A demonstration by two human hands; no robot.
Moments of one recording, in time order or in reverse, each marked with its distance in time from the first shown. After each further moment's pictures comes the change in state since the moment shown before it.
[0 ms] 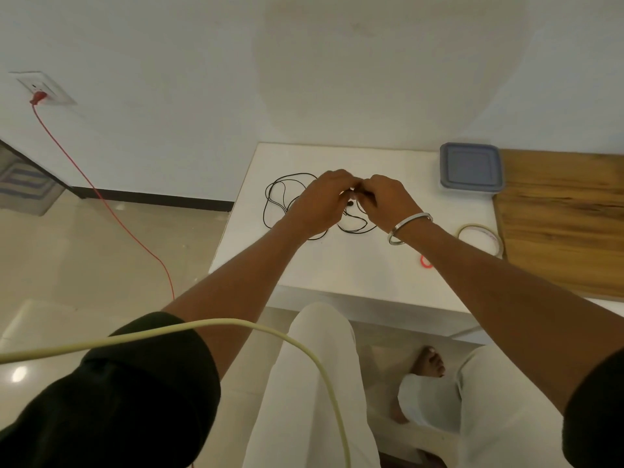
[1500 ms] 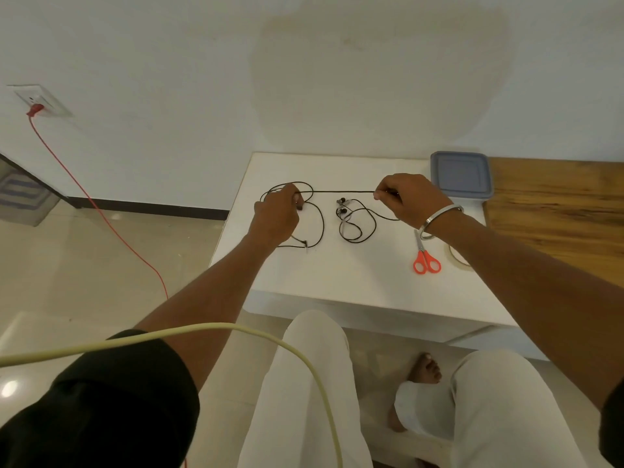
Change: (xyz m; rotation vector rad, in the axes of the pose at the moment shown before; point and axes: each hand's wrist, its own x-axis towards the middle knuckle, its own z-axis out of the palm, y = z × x) left_hand -0.025 -0.035 -0.013 0.161 0.121 -0.495; right_hand -0.004 0.035 -0.047 -0.104 -0.044 -0.044
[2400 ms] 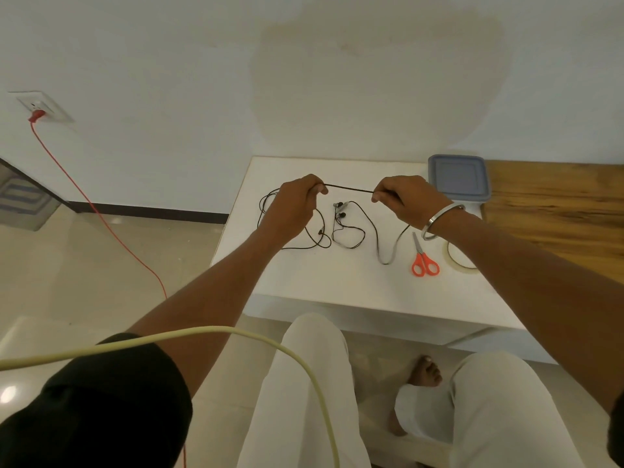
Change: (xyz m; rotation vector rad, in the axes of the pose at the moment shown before) left_hand 0.002 0.031 -0.012 -0.323 -0.012 0.215; right_hand 0.000 0.003 -0.007 0.009 -0.046 -0.067
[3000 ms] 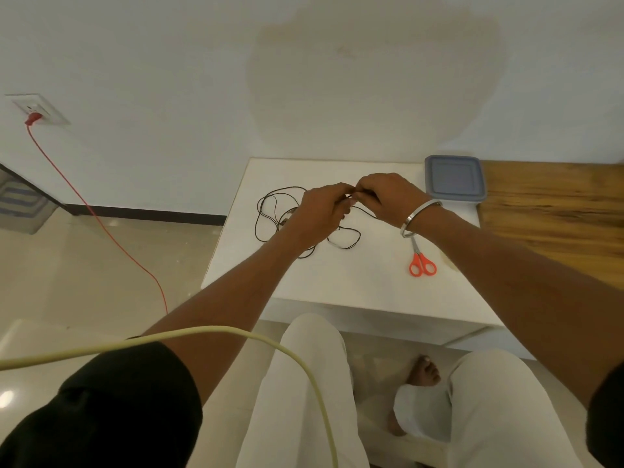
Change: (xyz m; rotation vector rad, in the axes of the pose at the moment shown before) left_hand 0.000 0.029 0.026 0.055 -0.146 0.155; right_hand 0.015 -0.025 0.005 -0.064 -0.008 -0.058
